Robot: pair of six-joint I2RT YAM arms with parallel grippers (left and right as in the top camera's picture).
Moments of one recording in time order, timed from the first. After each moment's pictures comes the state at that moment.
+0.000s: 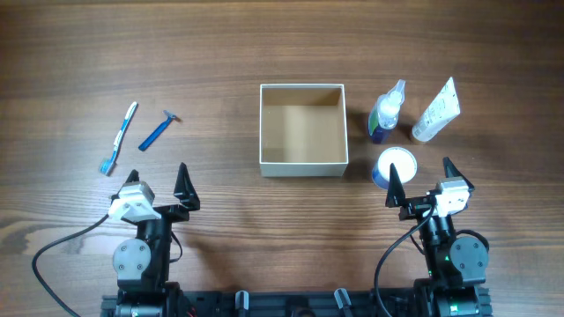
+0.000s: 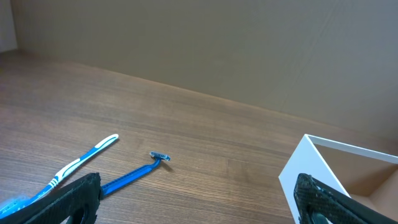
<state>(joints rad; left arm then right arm) 0.00 0.01 0.01 -0.06 -0.05 -0.25 0.07 0.01 0.01 0.00 -0.03 -0.03</state>
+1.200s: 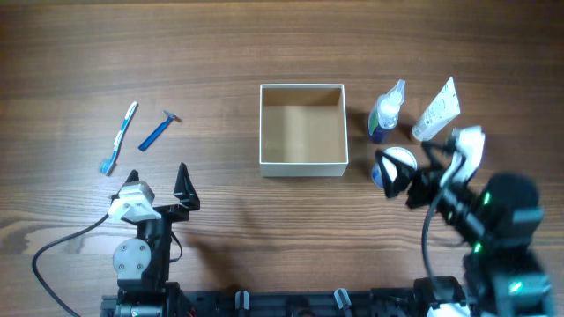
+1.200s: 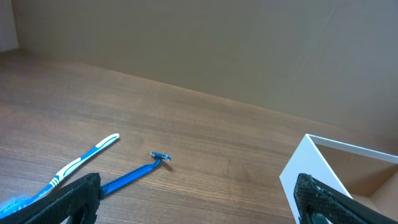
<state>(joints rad) 0.00 0.01 0.01 -0.06 -0.06 -0.25 0.07 0.62 0.79 -0.59 -0.36 0.22</state>
